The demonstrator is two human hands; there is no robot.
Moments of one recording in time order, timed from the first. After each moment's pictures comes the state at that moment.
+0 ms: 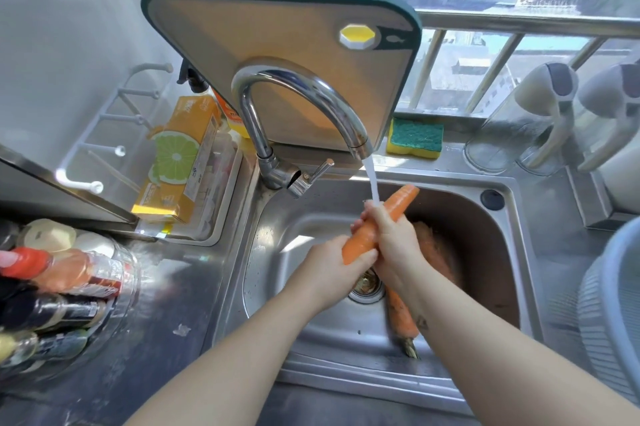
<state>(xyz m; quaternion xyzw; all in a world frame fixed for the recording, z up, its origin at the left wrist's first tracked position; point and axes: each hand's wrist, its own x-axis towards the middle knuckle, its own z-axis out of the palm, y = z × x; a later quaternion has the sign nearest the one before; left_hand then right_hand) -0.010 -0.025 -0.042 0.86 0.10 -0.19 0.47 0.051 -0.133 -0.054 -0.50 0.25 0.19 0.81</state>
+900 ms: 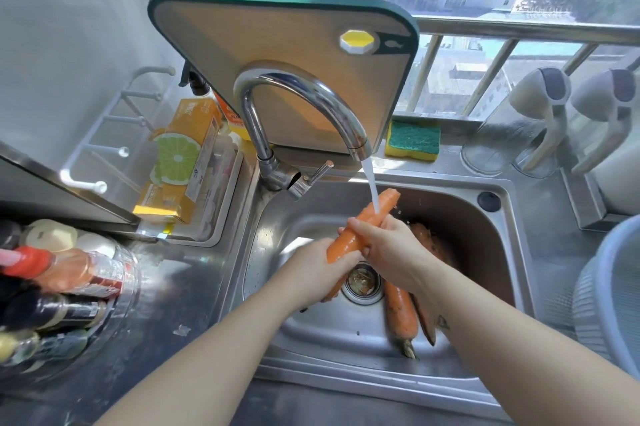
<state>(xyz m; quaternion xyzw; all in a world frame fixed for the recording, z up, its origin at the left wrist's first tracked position) -0.013 -0.009 -0.029 0.84 0.12 -0.24 0.47 0.047 -0.145 -0.045 -0.53 0.15 0.33 0.77</state>
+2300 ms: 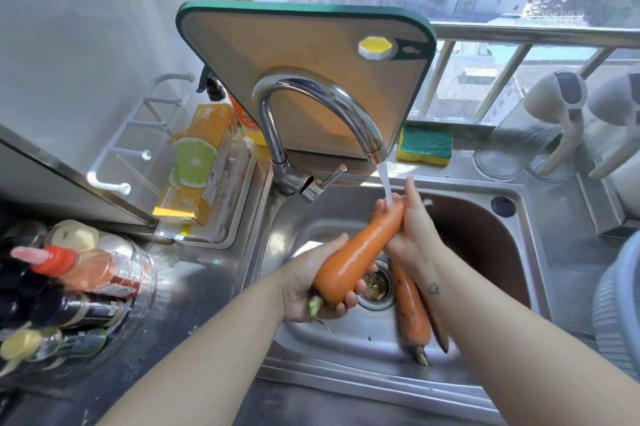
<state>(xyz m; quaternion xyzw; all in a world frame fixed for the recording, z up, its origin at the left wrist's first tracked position) -0.017 0.007 -0.003 0.39 0.29 -0.45 0.75 0.073 -0.132 -0.034 -0.29 0.32 0.25 0.87</state>
